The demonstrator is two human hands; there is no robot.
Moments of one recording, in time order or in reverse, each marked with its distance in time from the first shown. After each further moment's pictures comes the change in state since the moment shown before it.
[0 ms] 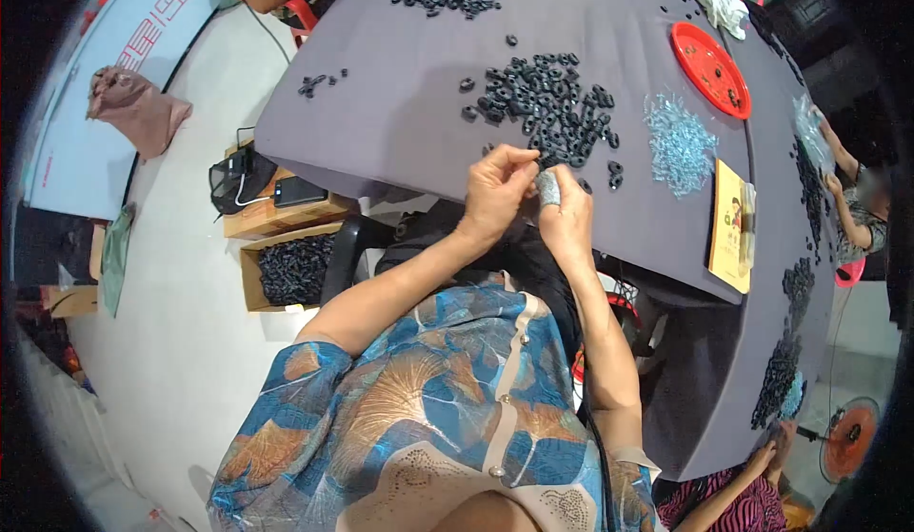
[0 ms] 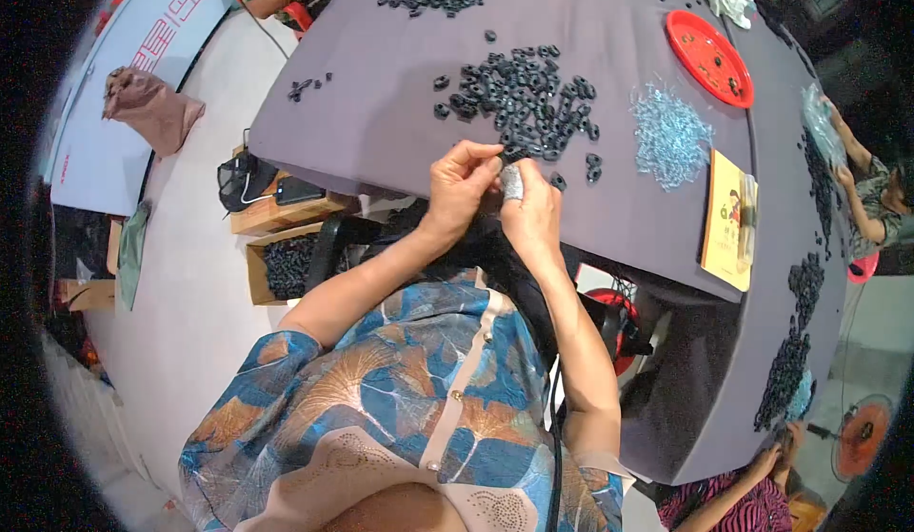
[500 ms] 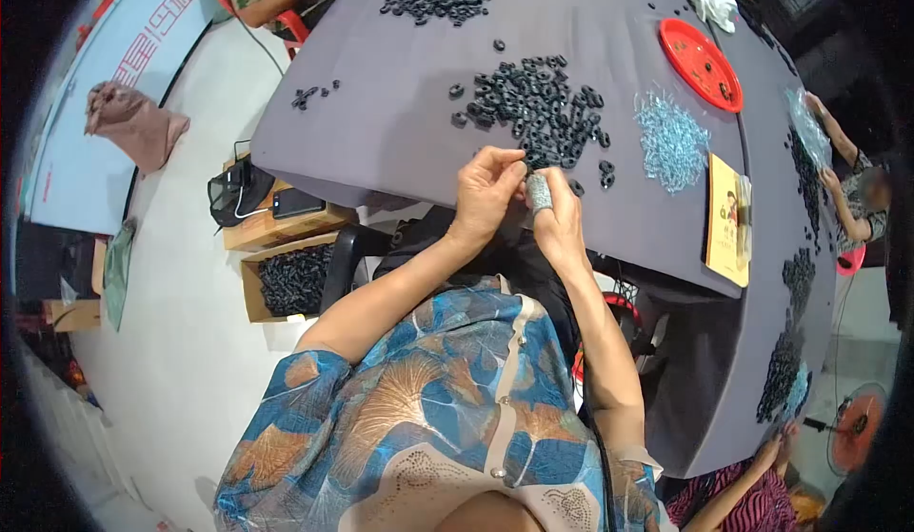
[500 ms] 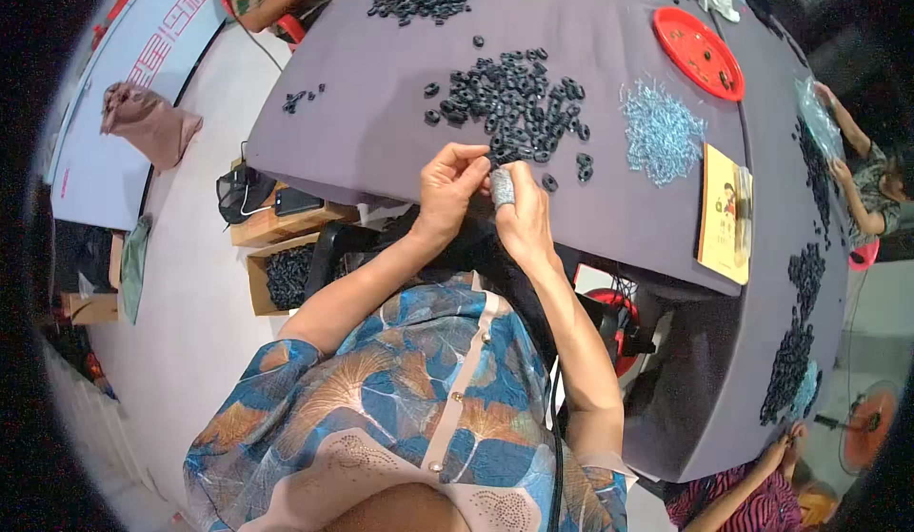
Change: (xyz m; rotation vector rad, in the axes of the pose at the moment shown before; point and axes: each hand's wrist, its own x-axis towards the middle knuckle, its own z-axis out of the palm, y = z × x) left_hand 0.002 -0.001 -0.004 -0.066 -0.029 0.000; right_hand -0.002 -0.002 -0.007 0.162 -0.096 -0.017
